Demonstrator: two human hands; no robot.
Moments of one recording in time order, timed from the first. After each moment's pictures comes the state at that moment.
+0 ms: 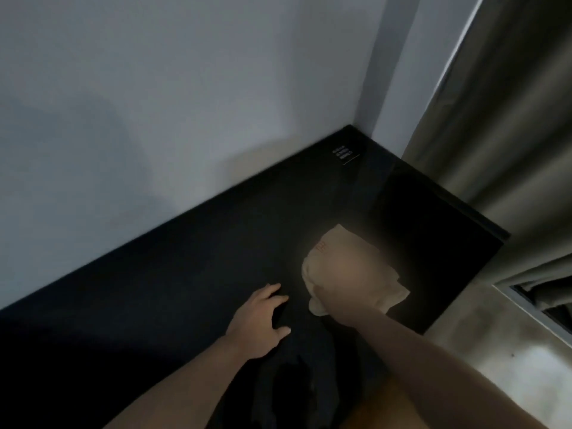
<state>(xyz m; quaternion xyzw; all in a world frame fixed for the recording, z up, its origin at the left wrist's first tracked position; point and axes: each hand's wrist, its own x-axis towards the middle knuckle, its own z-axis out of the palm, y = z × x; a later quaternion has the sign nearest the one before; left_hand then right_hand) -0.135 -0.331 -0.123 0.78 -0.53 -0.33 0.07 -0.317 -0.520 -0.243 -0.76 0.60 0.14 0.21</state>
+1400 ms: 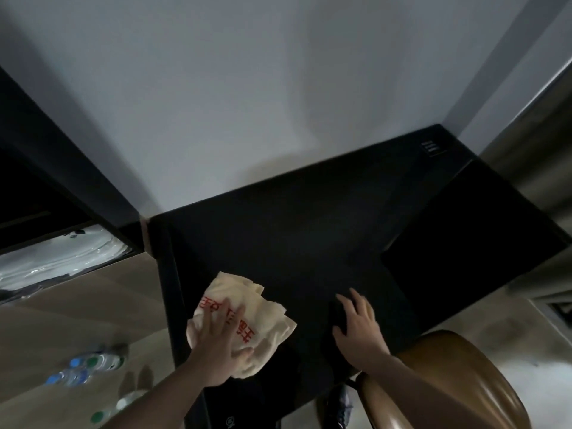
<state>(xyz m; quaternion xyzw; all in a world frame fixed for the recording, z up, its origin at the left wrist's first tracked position) -0.051 0.073 -0.120 0.85 -0.39 -0.35 -0.06 -0.259 -0.166 -0.074 -0.83 0.42 0.17 0.32</state>
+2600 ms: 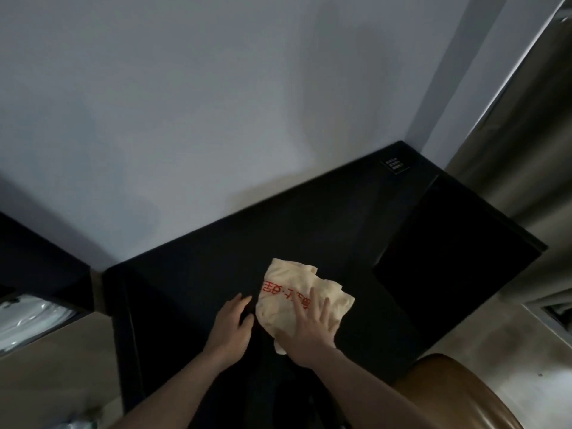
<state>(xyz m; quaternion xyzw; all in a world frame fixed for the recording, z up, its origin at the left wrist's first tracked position) -0.044 -0.095 -0.082 0.86 -0.27 -0.36 0.24 -0.190 -0.216 -0.080 -0.81 0.43 0.20 0.35</state>
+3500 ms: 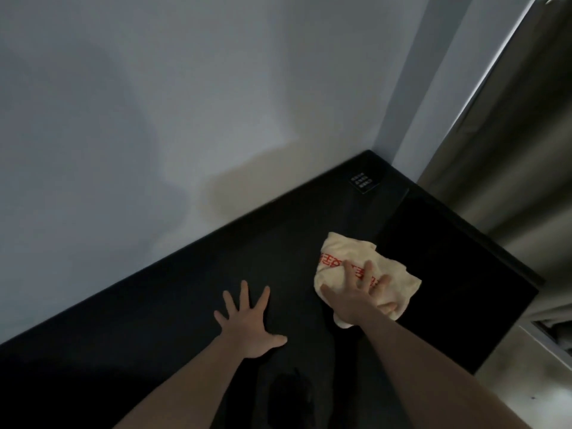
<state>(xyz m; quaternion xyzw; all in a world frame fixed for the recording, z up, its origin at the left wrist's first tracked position) -0.048 -0.374 -0.120 0.82 -0.39 -0.41 -0.07 -0.211 -0.533 -0.117 -0.70 0.61 0.18 0.33</state>
